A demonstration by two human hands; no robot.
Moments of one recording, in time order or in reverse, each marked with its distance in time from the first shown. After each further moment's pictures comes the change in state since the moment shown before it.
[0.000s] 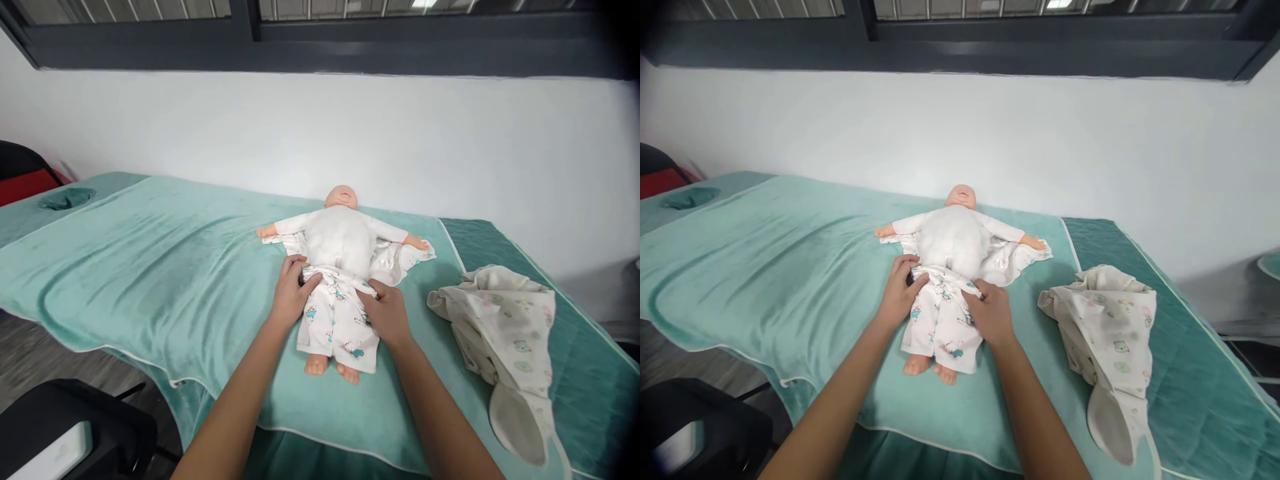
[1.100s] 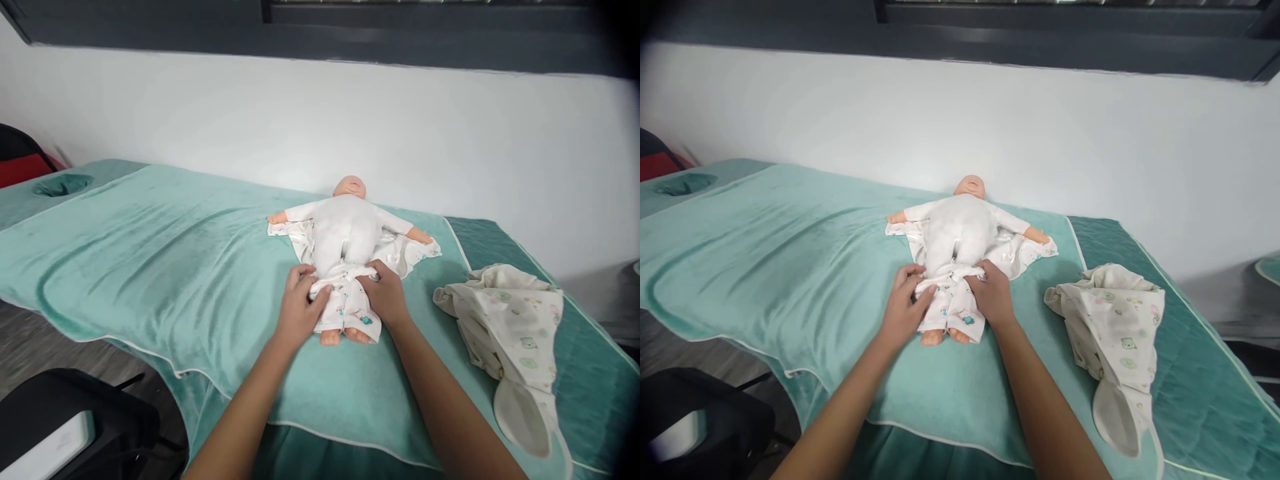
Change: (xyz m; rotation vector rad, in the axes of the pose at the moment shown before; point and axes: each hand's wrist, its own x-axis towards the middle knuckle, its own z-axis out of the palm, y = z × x) left_hand -0.038 0.021 -0.007 -0.052 -0.006 0.012; right_hand 0.020 -0.002 0.013 -0.016 0.039 -0.013
